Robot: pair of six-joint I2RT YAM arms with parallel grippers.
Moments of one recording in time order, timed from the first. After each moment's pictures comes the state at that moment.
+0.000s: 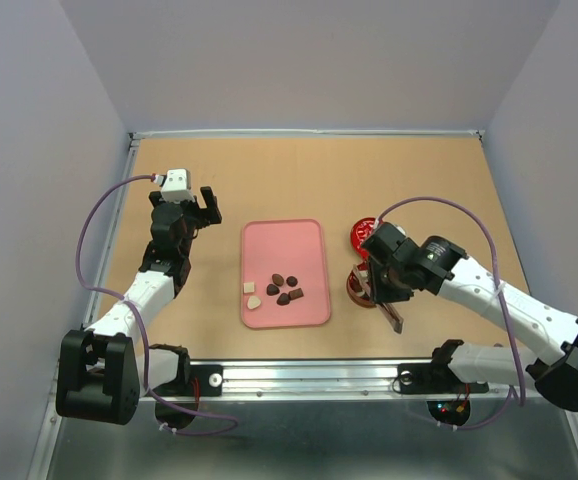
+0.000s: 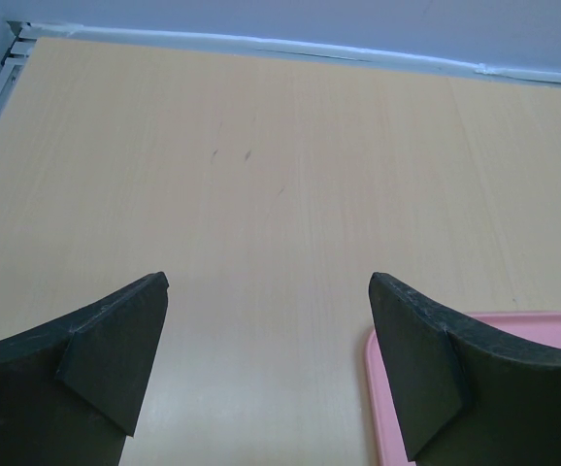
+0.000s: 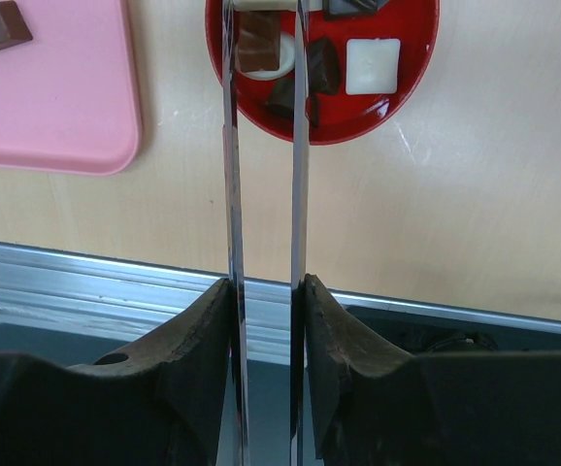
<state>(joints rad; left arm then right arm) -0.15 1.13 0.55 0.43 -0.12 -0.14 0.81 1.14 1.03 -1.12 0.18 0.70</state>
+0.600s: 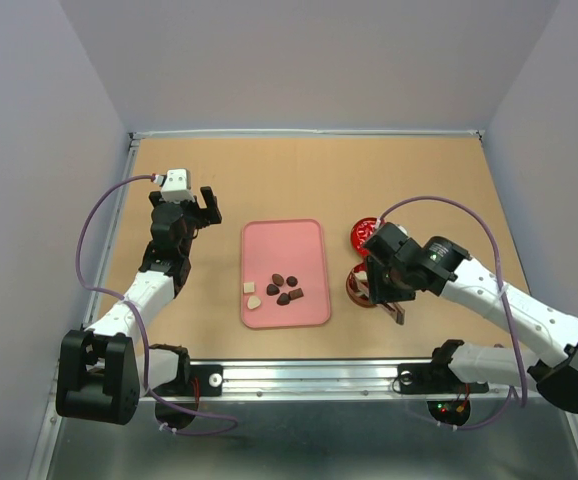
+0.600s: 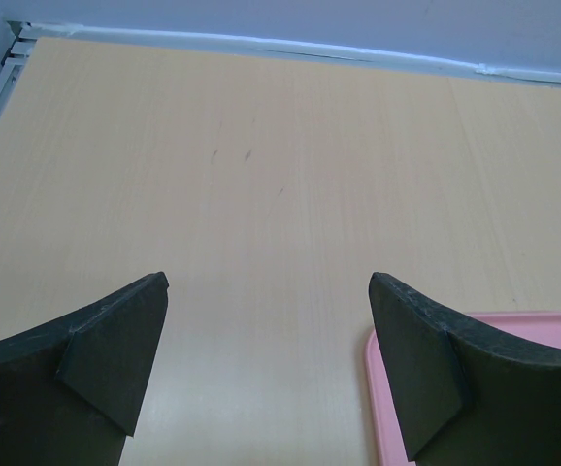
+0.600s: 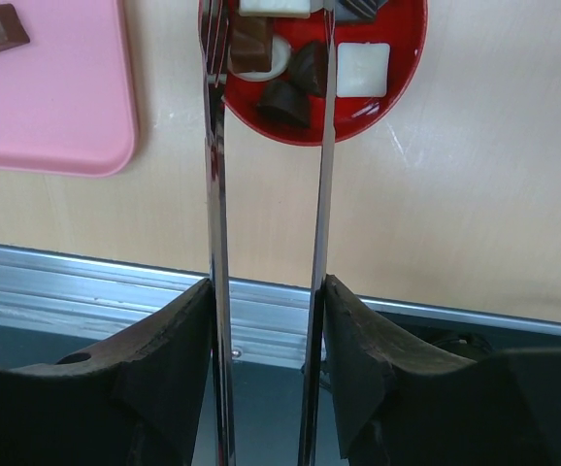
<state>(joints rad) -0.15 1.13 0.55 0.43 -0.12 -0.14 0.81 1.13 1.03 -1.12 0.19 0.69</state>
